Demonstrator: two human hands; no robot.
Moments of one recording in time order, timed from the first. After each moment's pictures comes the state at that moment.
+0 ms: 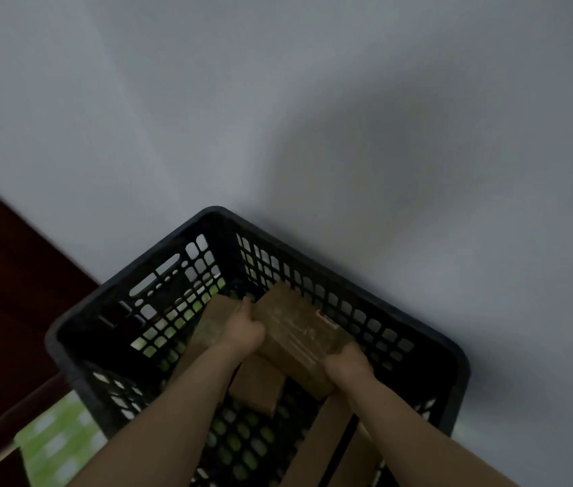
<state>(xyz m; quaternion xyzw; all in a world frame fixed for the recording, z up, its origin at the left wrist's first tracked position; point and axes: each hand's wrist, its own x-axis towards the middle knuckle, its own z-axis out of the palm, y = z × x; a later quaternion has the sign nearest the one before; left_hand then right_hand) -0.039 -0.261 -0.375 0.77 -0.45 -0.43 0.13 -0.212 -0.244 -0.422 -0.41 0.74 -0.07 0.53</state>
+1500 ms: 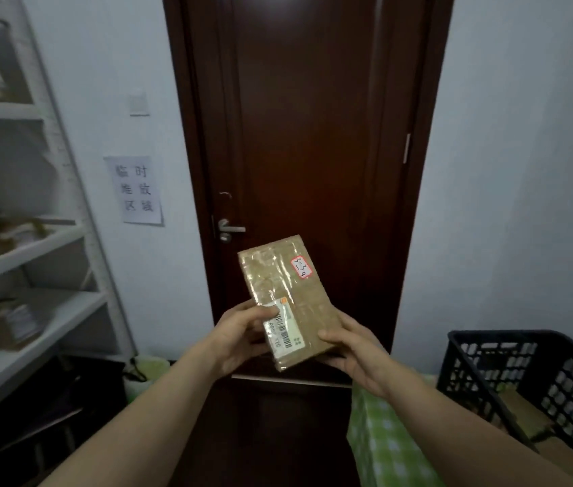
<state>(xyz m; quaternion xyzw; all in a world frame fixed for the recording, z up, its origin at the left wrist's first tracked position) 0.207 0.394 -0.080 0.61 -0.16 -0.33 0.70 0.093 0.216 -0.115 -0.57 0.14 -0.07 0.80</state>
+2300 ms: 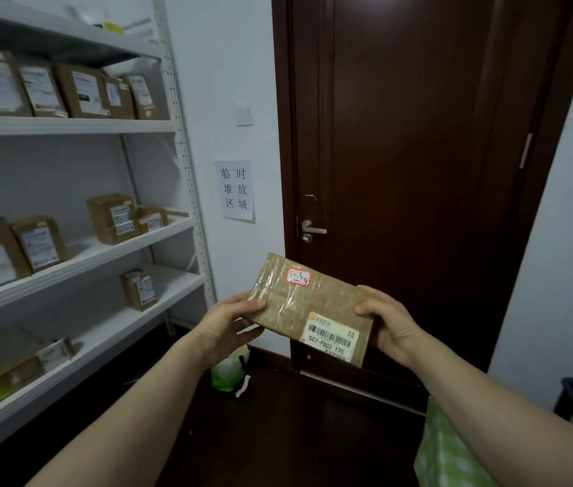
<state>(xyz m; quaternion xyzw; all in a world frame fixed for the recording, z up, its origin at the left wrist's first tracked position) 0.212 0.503 -0.072 0.62 -0.06 -0.20 0.76 0.151 0.237 -0.083 -0.58 0.10 -0.06 0.81</state>
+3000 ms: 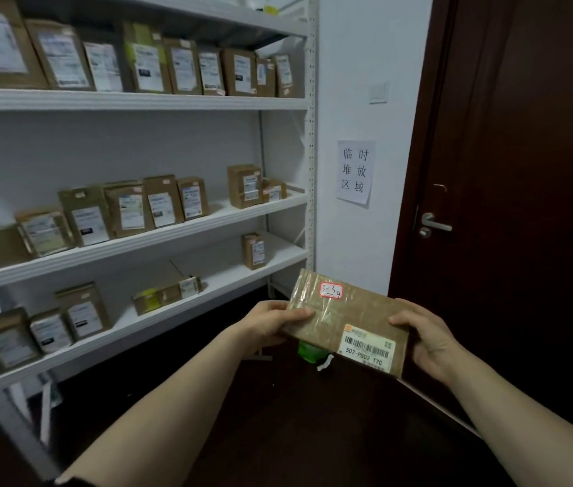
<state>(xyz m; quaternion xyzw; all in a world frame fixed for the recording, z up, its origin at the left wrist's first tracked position) 0.166 0.583 -0.094 0.74 0.06 -0.12 0.66 0.188 0.324 -0.111 -0.60 0.07 0.07 0.79</state>
